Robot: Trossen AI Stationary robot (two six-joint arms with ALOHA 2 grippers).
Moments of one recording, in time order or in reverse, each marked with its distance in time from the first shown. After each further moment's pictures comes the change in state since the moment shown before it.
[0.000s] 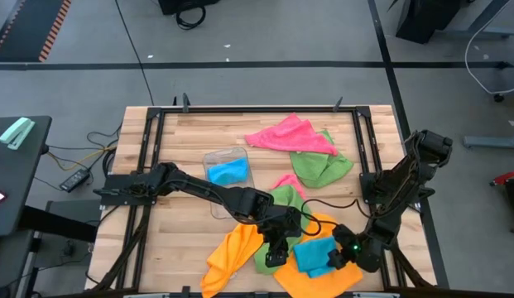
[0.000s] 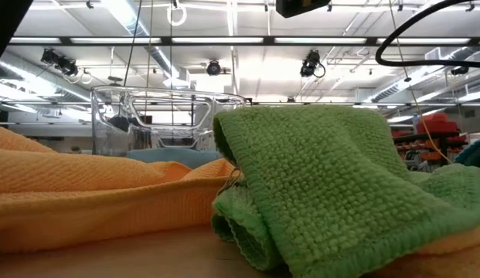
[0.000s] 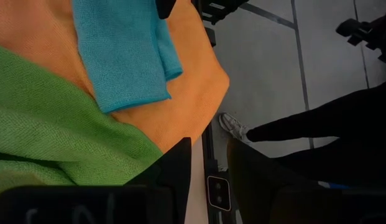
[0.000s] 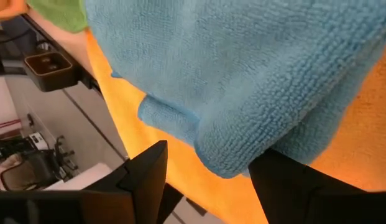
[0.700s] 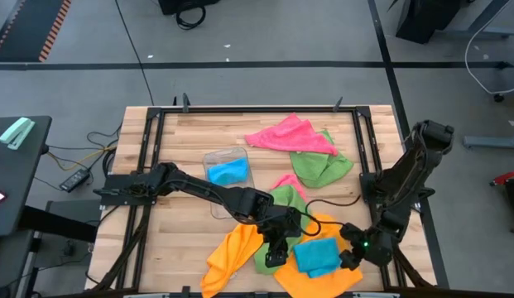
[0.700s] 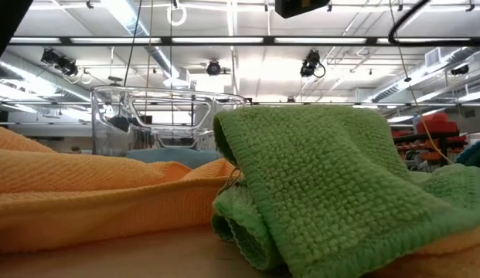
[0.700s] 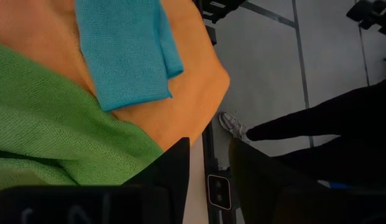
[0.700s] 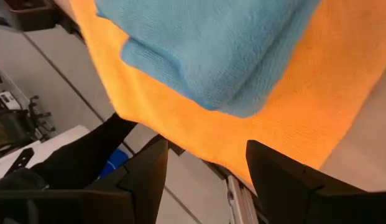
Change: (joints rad) left arm 0.000 0.000 0.000 -0.004 0.000 0.000; right arm 0.036 -0.139 0.000 -0.131 -0.148 -0.049
